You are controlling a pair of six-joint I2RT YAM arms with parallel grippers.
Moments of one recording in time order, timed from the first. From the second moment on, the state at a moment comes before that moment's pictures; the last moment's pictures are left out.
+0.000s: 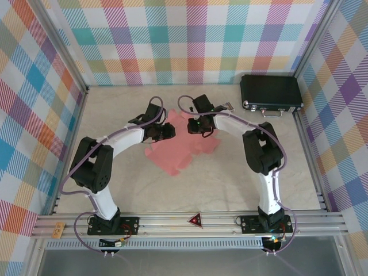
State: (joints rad) left arm -0.42 1.79 1.20 -0.36 0.20 -0.52; right arm 0.55 2.06 1.56 -0.55 -0.18 0.37
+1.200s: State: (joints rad) left arm -0.51 1.68 0.87 -0.22 0.24 -0.71; right arm 0.53 2.32 1.85 -0.64 -0.32 0.33
